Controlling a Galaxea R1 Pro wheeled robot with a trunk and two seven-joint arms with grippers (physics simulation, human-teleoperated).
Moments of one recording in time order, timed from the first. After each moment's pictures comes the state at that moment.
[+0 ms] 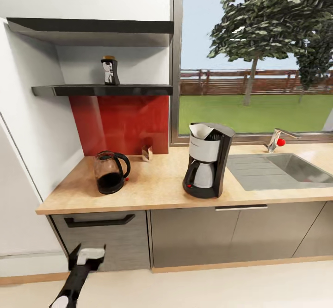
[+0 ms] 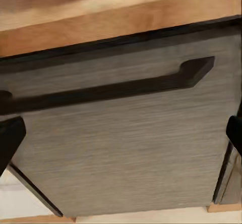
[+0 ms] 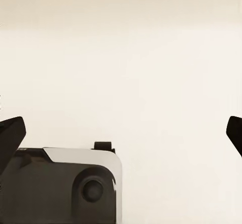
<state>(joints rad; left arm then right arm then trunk) -0.33 -0.16 0.80 -0.80 -0.69 -0.47 -0.28 -0.02 -0.06 0.00 -0.35 0.01 -0.22 -0.01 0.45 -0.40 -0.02</state>
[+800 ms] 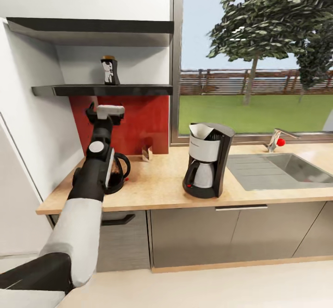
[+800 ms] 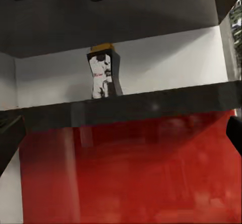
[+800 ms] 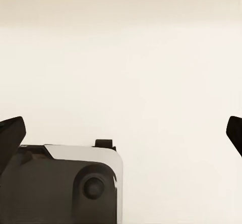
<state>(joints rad) -1.02 -0.17 0.13 -1.14 -0.41 -0.01 0.08 -0.02 -0.06 0.01 -0.34 0.01 -0.22 -0.01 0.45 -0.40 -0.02</state>
